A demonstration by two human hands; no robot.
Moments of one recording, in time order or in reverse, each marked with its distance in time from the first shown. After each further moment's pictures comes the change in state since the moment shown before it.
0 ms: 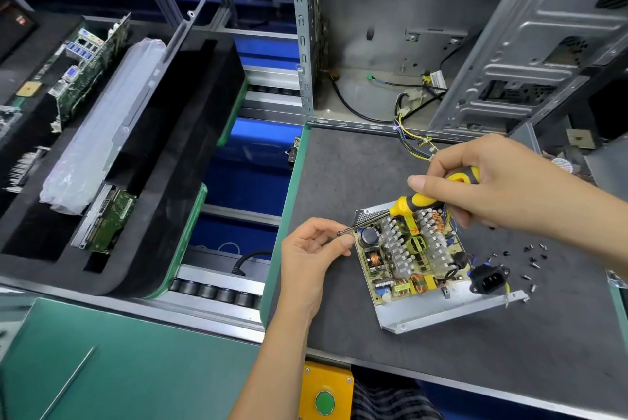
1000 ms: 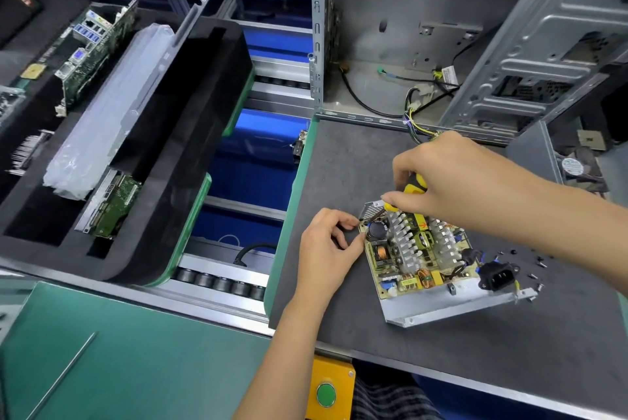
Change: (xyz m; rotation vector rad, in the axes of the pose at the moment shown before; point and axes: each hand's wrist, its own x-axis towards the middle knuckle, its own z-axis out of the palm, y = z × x) left_hand 0.012 -0.024 -0.002 0.704 0.004 0.171; right_hand 0.031 -0.009 0.032 -0.597 0.041 -0.267
